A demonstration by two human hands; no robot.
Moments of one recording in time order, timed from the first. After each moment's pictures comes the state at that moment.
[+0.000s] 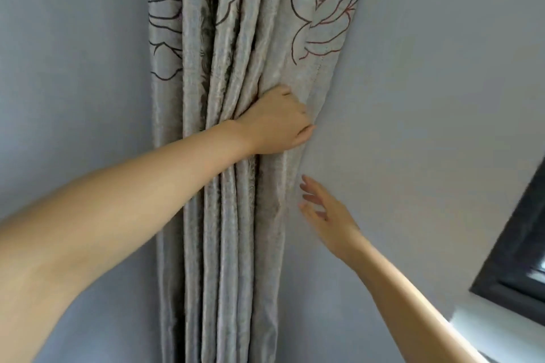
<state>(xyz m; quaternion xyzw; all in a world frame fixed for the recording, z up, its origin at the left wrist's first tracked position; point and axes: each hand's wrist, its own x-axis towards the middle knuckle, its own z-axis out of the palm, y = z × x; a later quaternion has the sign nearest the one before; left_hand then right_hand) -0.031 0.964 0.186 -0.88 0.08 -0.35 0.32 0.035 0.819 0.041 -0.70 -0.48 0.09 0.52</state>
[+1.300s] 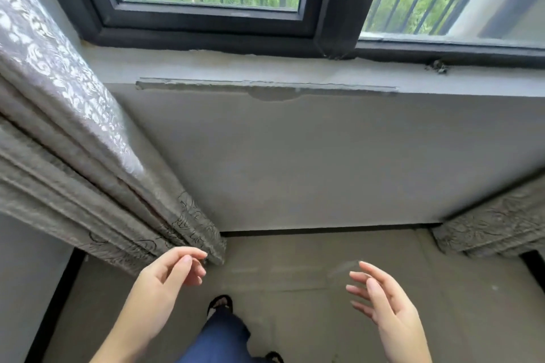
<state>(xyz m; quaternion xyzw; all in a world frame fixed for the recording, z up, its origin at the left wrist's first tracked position) -0.196 0.389 -0.162 -0.76 -0.14 0.00 -0.64 -0.208 0.083 -0.175 -0.72 0.20 0.03 0.66</state>
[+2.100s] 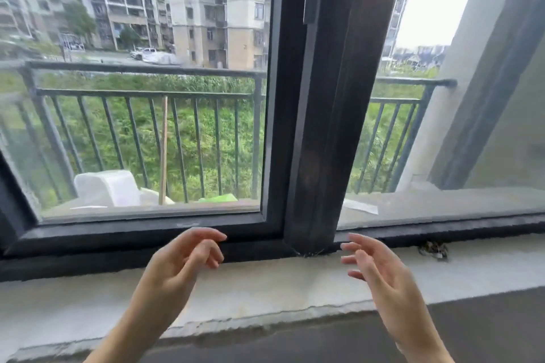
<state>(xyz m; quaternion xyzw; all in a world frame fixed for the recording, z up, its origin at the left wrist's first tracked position) 0.173 0.345 -0.006 -0.75 0.13 -0.16 -0.62 0.172 0.069 -0.027 -0.76 -0.06 -0.18 0.62</state>
